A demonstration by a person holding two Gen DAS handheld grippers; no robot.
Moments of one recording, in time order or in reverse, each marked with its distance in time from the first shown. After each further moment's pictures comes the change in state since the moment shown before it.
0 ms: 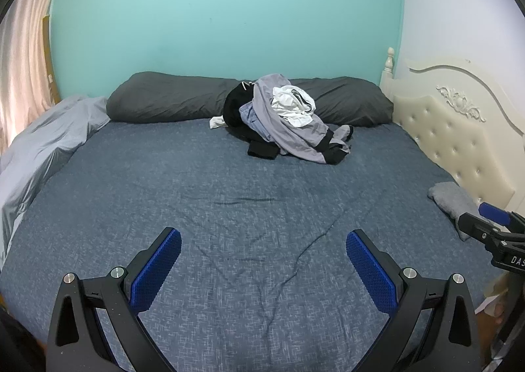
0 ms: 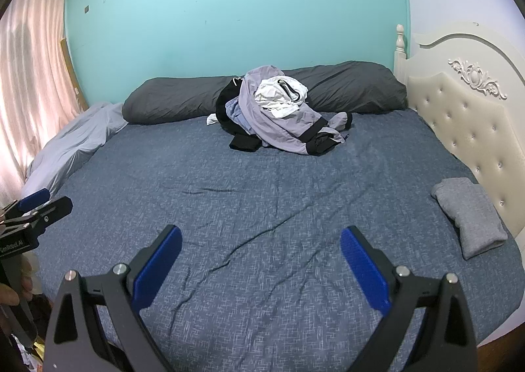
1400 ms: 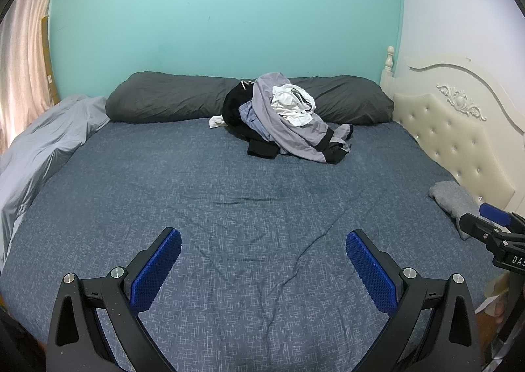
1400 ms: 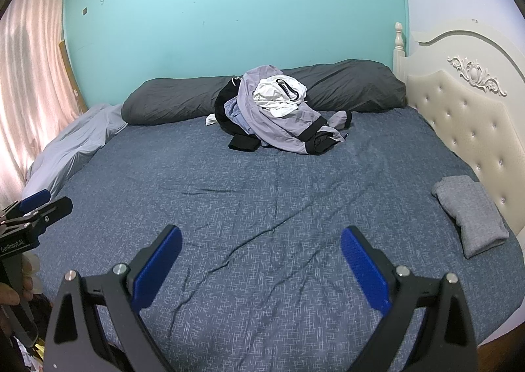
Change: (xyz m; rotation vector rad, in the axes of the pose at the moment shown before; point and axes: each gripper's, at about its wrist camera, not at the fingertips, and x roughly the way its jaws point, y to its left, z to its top) left arm 0.006 -0.002 0.008 -0.003 0.009 -0.001; right arm 0.001 -0.001 0.003 0.010 0.001 0.005
